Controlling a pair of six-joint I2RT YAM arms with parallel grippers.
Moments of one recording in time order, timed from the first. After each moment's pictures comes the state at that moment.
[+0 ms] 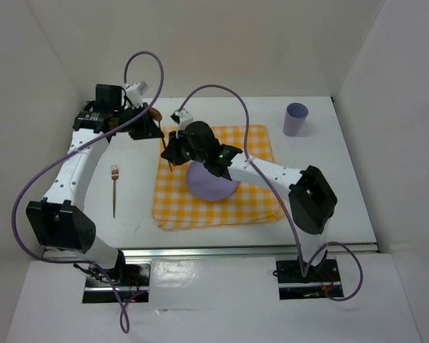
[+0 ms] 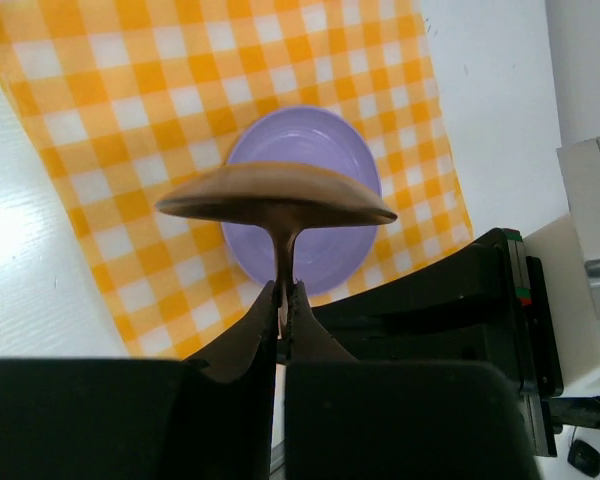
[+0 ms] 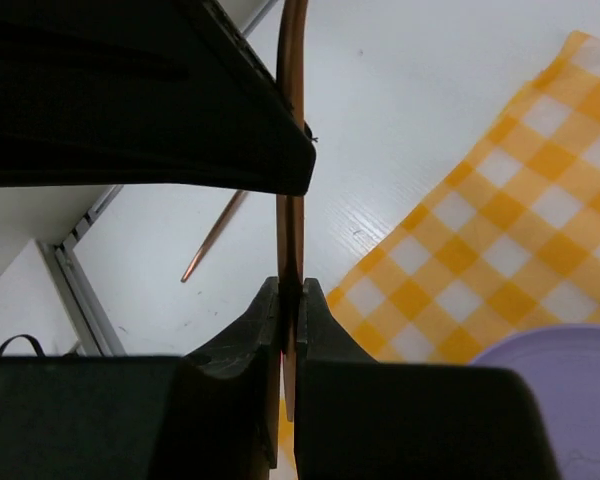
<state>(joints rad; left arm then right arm) -0.08 1.53 1.57 -0.80 0.55 -0.24 0.89 1.85 1.48 0.04 -0.08 0.40</state>
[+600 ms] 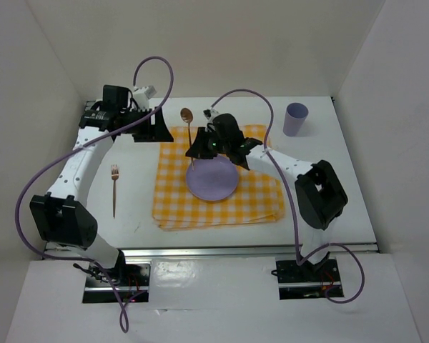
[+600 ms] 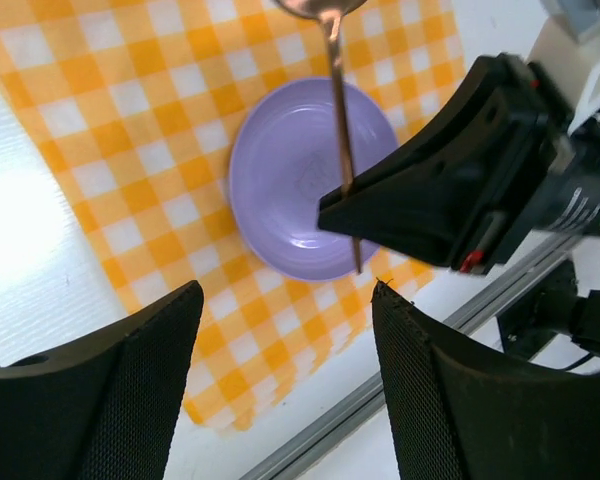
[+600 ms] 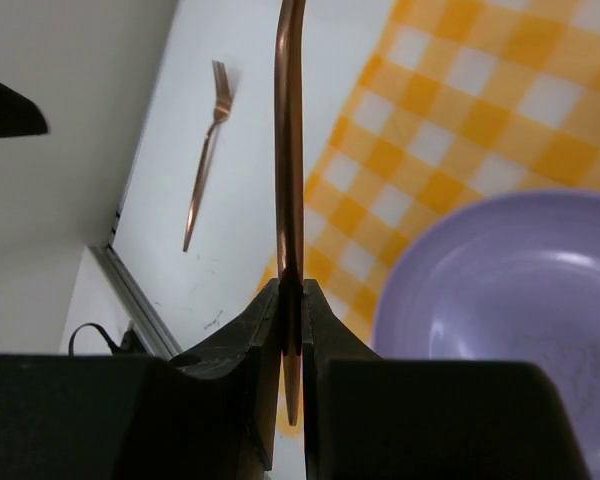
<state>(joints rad) -0.11 1.56 1.57 -0.83 0.53 -0.15 0.68 1.83 1.36 0.00 -0.31 0.63</state>
